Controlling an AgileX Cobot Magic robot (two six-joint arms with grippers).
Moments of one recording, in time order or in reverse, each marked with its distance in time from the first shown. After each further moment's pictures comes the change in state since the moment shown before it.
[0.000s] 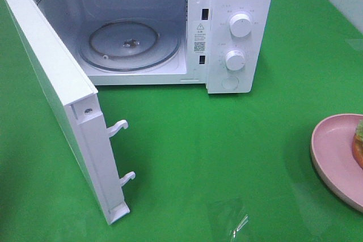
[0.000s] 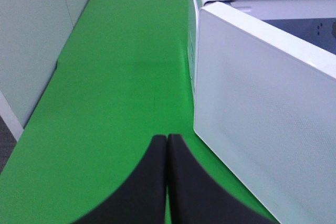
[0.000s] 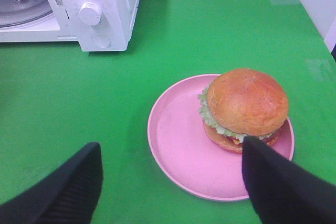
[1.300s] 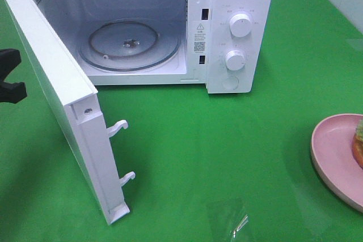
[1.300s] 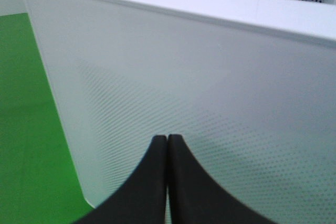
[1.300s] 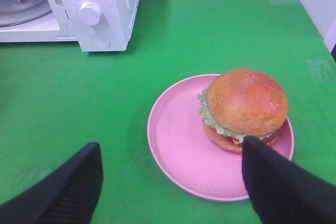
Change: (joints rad) left arm -0.171 0.924 0.118 0.459 -1.178 -0.320; right arm 0.000 0.000 0.000 0.000 0.000 0.000
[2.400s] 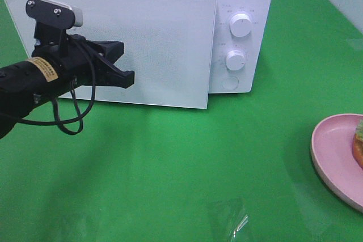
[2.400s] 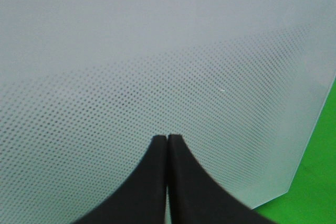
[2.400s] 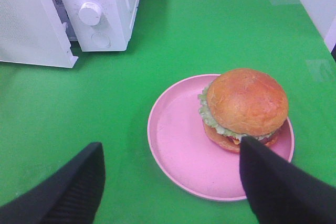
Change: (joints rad) left arm -0.396 0.362 -0.364 -0.261 0.035 0.106; right arm 0.000 0.000 0.000 0.000 0.000 0.000
